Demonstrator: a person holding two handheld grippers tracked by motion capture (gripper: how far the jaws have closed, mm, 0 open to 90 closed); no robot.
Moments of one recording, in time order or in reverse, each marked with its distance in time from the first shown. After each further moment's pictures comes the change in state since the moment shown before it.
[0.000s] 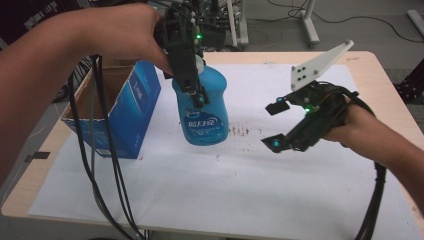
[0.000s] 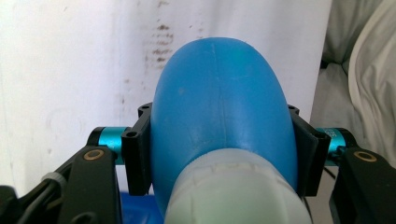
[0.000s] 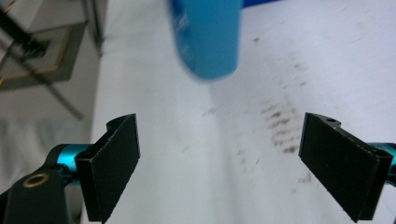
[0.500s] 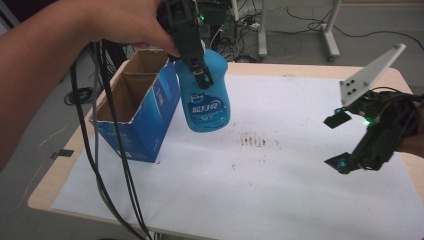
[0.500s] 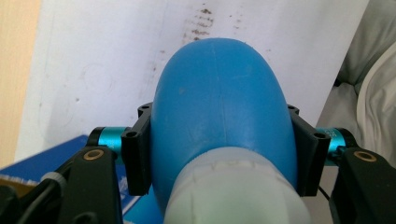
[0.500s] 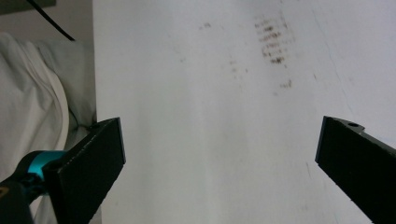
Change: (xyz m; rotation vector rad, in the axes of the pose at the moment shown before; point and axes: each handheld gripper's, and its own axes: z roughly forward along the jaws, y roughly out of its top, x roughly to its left) left arm 0.015 -0.025 -0.039 -0.014 0.072 -0.187; right arm -0.001 -0.005 -0.049 0.294 -0.045 -0.012
